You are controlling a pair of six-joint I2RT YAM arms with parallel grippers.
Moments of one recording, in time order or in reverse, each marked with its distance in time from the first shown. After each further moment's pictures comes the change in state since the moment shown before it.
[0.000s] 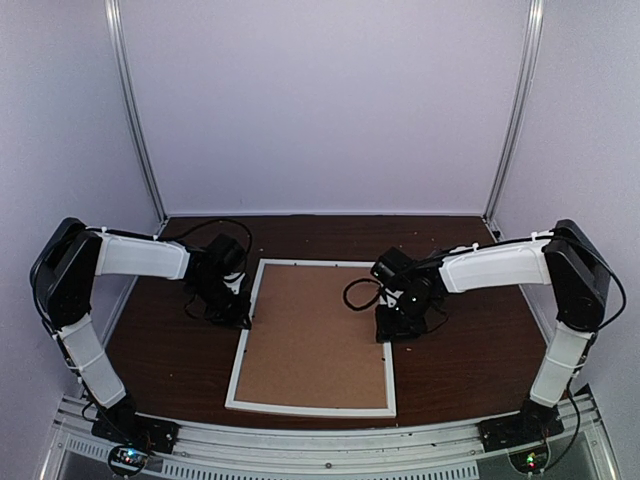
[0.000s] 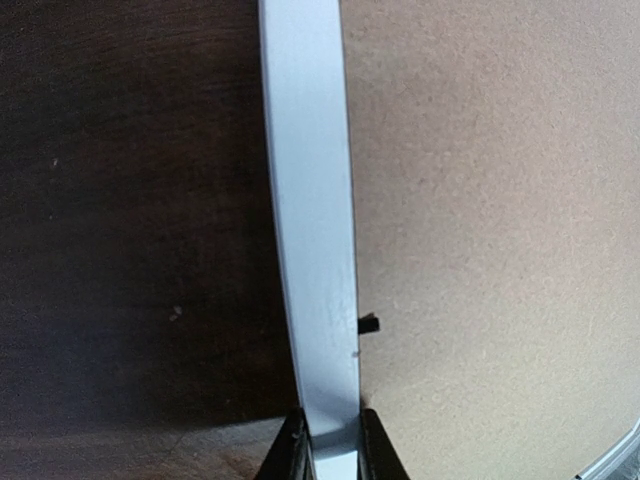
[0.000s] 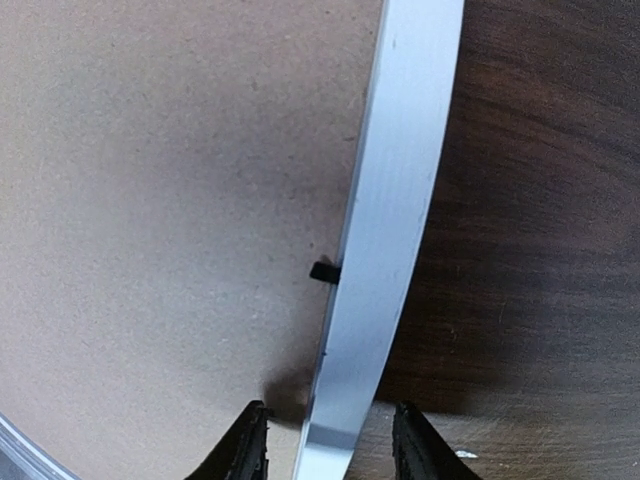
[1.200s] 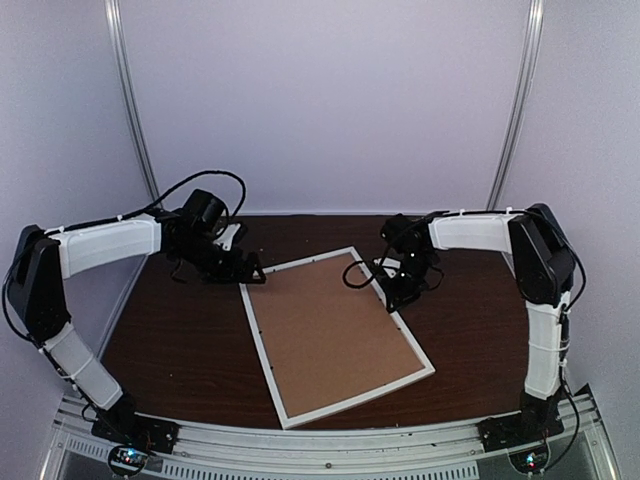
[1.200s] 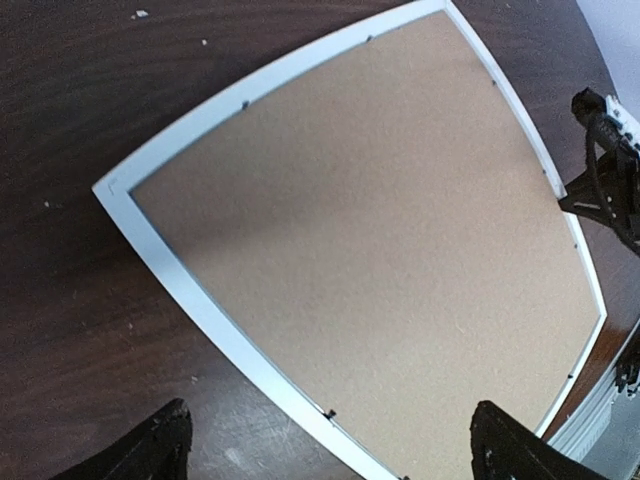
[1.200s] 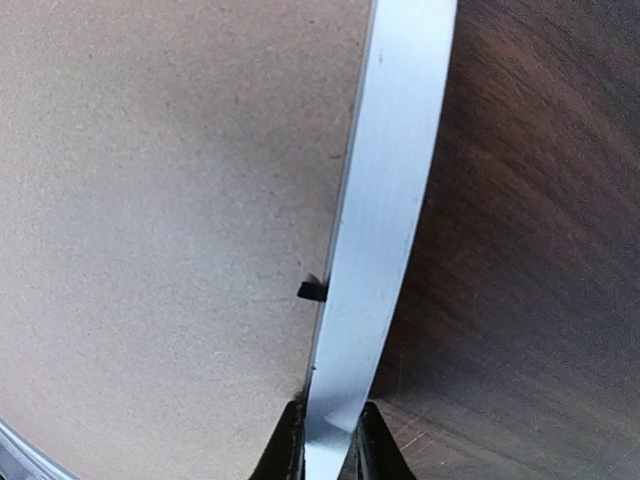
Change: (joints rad) left arm 0.057 -0.161 0.135 -0.026 0.072 0.164; right arm -0.224 0.254 0.367 -0.237 -0.088 -0.616
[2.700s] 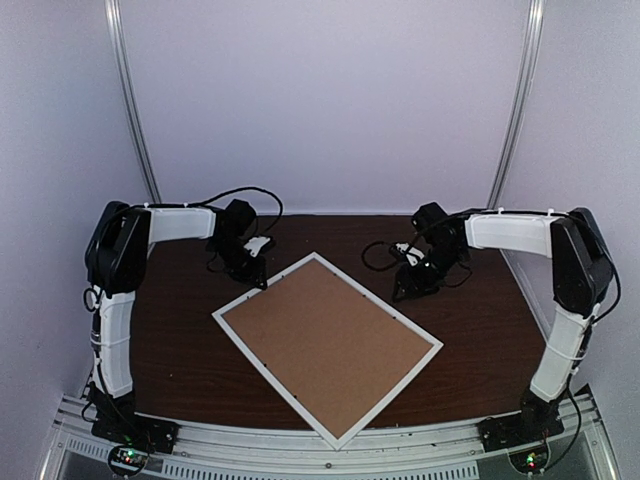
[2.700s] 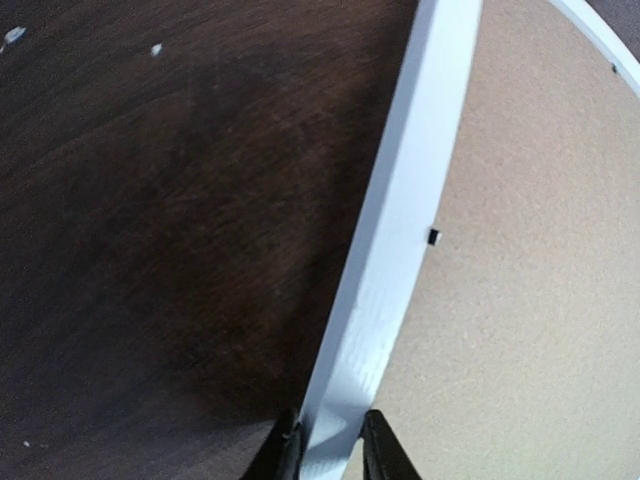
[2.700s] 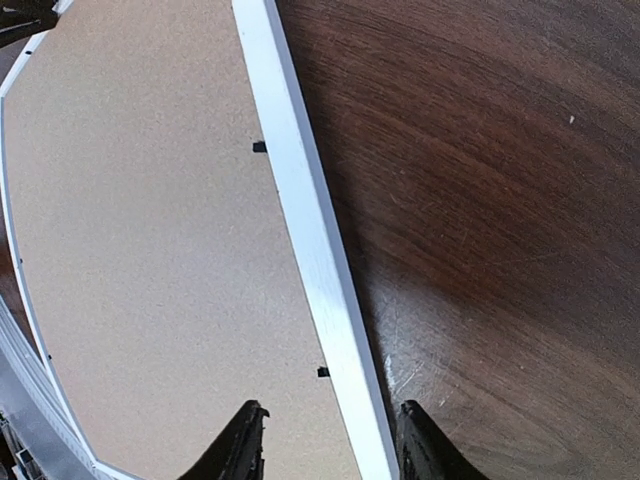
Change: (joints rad) left arm 0.087 0.581 0.455 -0.132 0.005 0.362; right arm -0.106 -0.204 -0.171 0.124 -0.194 0.001
